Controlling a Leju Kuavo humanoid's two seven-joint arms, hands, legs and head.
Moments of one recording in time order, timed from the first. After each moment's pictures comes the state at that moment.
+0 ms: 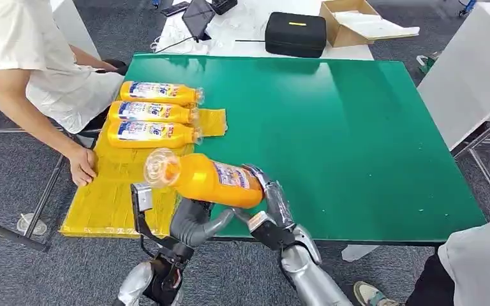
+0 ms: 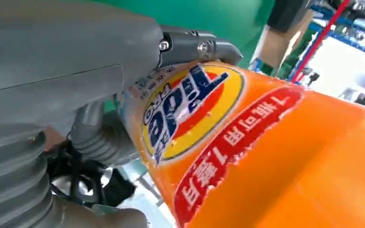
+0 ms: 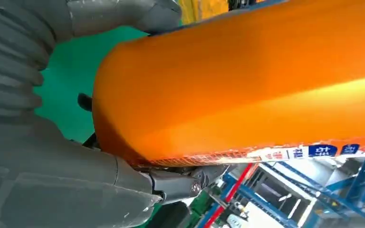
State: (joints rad) left arm -0.09 -0.19 -0.58 -1.30 0.55 -0.10 -0.37; right arm -0.26 0.15 0.43 -0.97 0.42 -0.26 -0.69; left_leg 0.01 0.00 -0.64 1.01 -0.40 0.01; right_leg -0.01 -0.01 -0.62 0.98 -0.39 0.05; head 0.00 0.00
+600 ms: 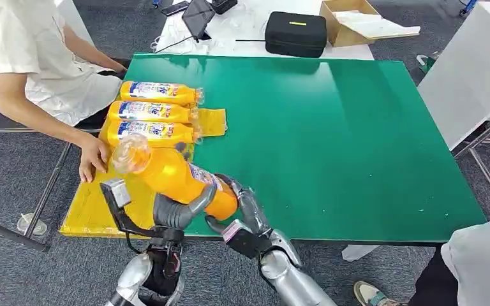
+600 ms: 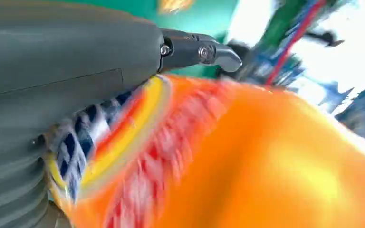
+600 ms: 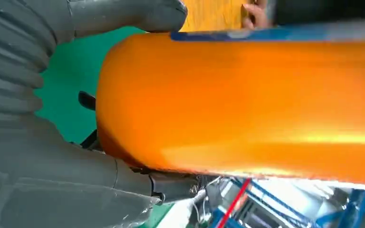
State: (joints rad) left arm -0.12 -0.22 -0.57 -1.36 0.44 0.21 -0.56; right arm -0.27 0.19 0.56 -0.90 0.37 -0.26 -0.69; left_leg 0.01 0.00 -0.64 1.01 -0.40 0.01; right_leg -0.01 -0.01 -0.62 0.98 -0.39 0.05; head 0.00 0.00
